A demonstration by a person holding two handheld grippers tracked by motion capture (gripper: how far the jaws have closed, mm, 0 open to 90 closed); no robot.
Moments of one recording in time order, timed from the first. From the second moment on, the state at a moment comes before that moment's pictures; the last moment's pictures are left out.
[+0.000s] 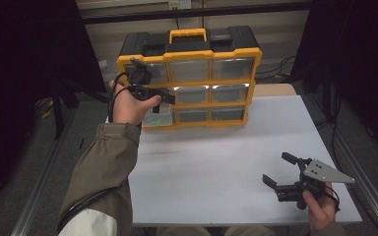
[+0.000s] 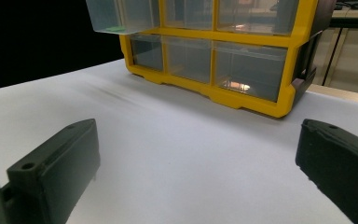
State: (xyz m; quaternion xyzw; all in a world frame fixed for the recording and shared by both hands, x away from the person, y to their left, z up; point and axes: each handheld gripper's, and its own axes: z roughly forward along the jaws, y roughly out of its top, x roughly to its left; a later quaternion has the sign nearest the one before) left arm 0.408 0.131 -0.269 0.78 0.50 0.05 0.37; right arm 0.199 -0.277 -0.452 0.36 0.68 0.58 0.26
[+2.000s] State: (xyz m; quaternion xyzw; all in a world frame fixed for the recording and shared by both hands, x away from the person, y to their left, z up) left arm 0.380 0.087 -0.301 0.82 0.40 0.02 0.41; right arm 0.199 -0.276 -0.452 0.36 0.69 0.58 0.26
